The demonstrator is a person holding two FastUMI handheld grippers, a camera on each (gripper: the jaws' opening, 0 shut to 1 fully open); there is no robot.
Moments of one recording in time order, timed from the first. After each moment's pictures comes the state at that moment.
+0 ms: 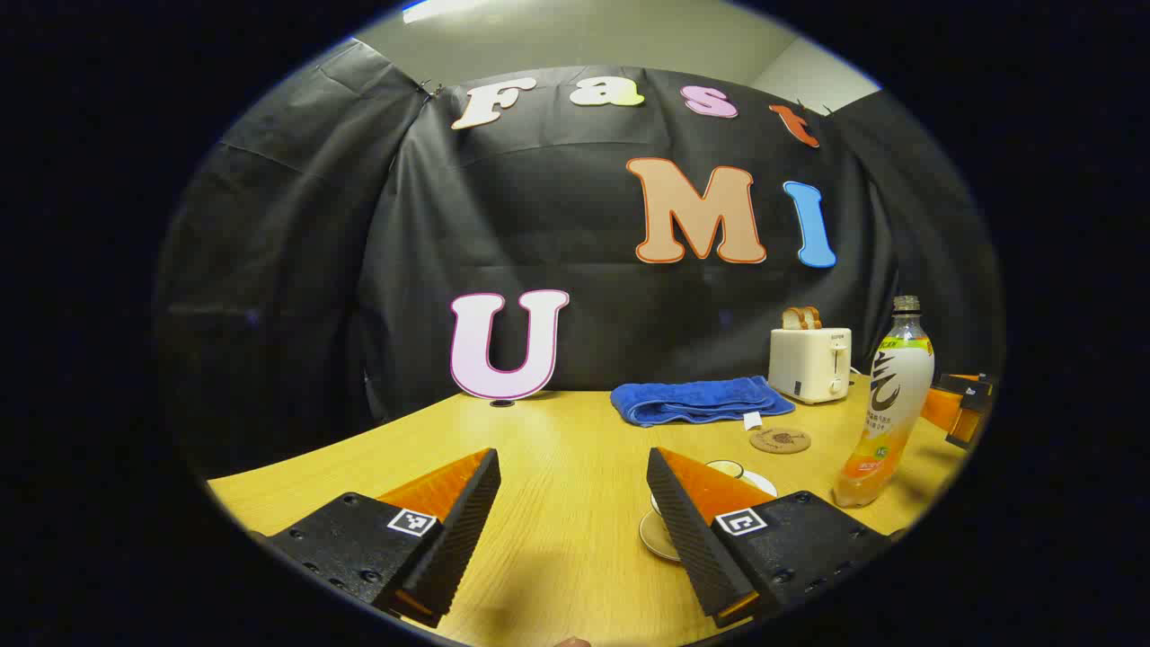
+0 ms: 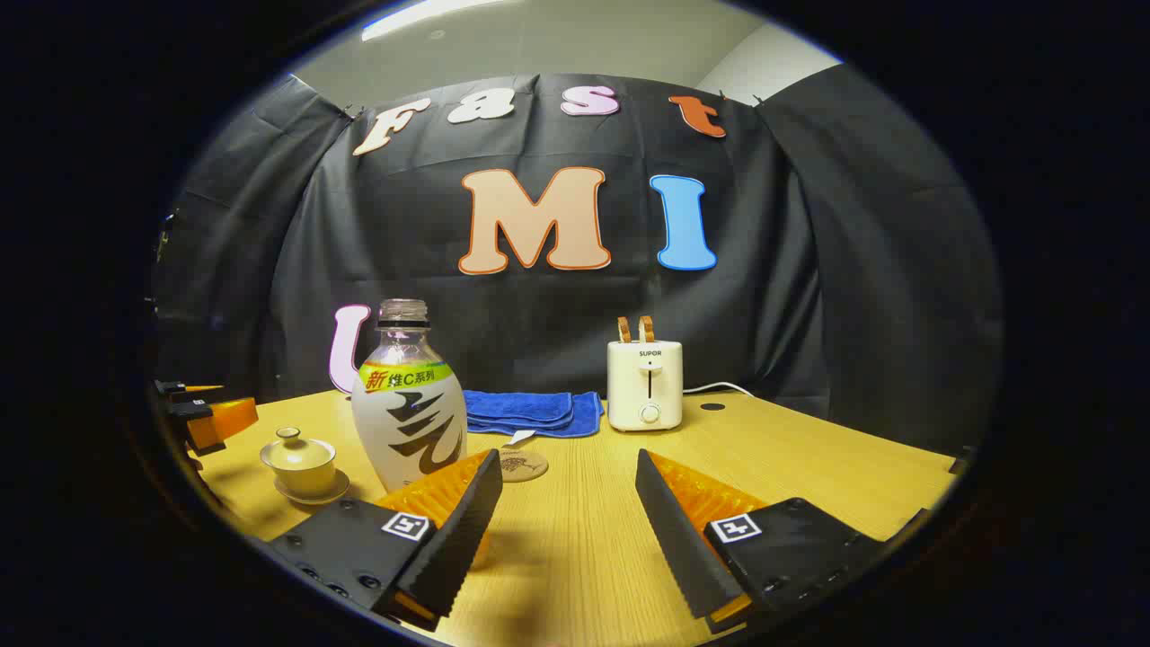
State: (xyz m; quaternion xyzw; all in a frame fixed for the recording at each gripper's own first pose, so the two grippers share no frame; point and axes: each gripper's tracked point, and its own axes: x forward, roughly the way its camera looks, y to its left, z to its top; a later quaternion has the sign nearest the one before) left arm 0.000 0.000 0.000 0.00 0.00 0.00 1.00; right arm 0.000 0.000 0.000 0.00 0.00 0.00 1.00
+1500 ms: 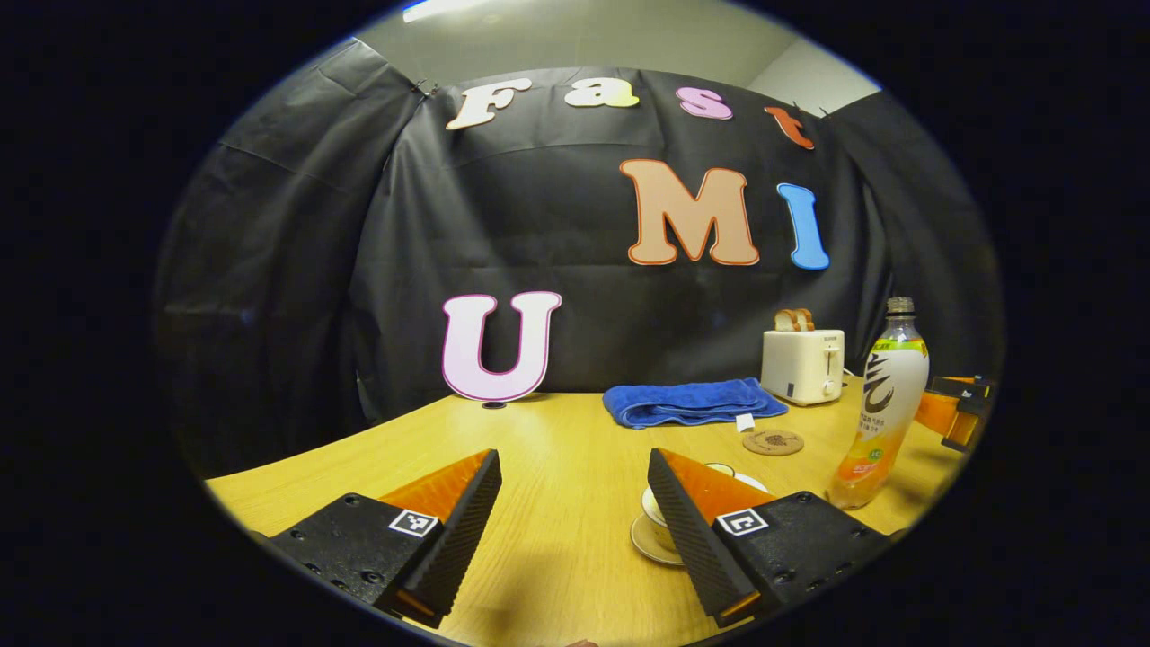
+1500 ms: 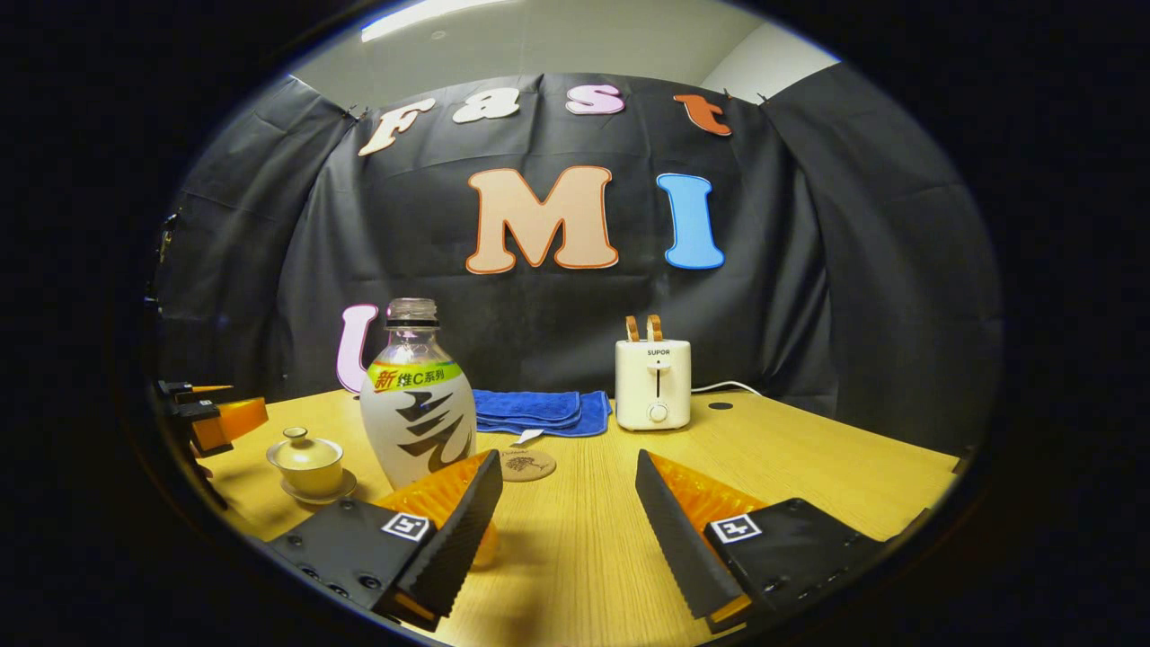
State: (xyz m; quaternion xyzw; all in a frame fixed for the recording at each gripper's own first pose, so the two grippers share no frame) left arm 0.003 -0.012 -0.001 0.00 0.00 -0.02 1.00; right arm 0.000 0.006 -0.001 0.00 0.00 0.01 1.00
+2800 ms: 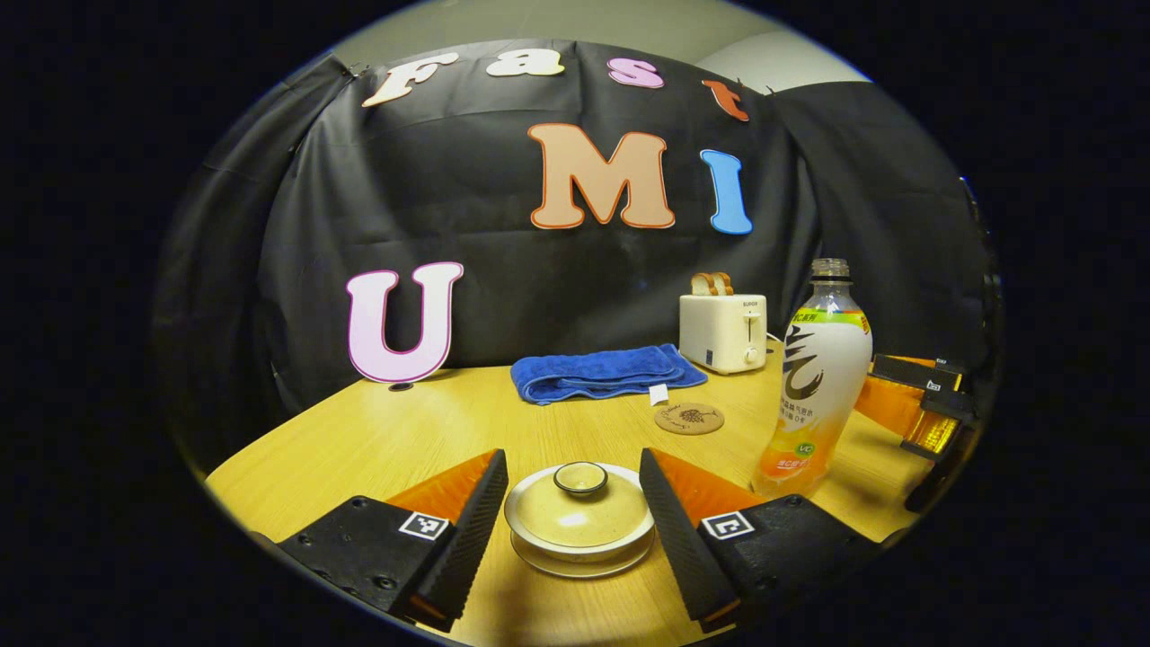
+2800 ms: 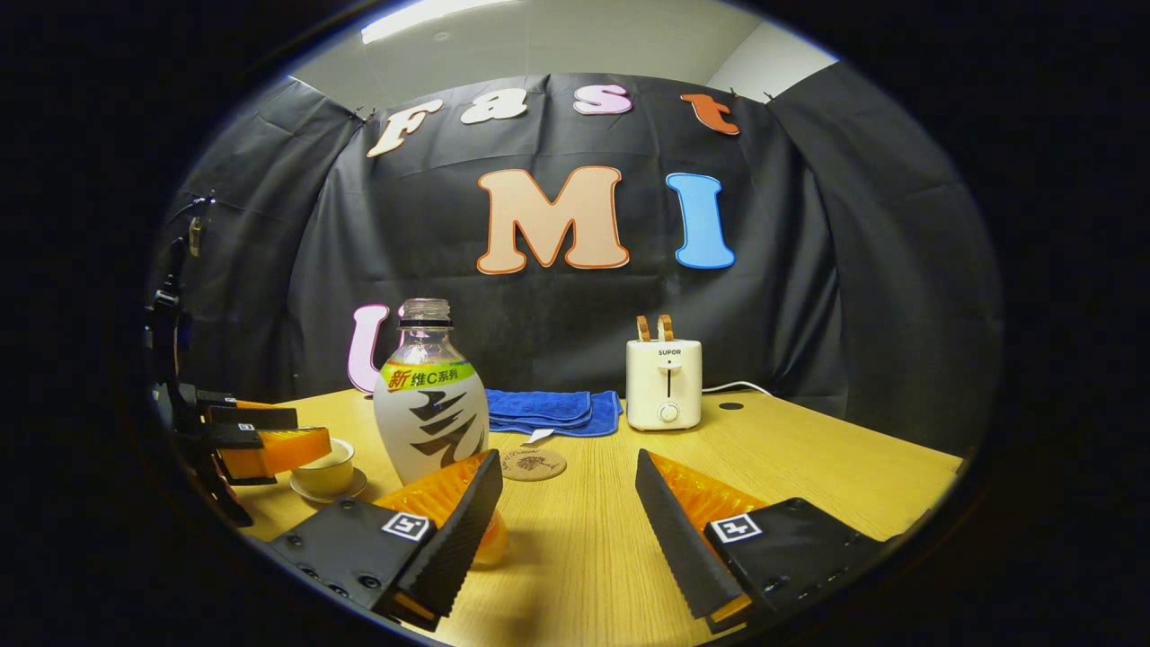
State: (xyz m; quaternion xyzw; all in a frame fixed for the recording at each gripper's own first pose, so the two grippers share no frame) left arm 0.016 -0.095 -0.019 0.02 0.06 -0.14 0.99; right arm -0.001 0.013 -0.001 0.00 0.00 0.03 1.00
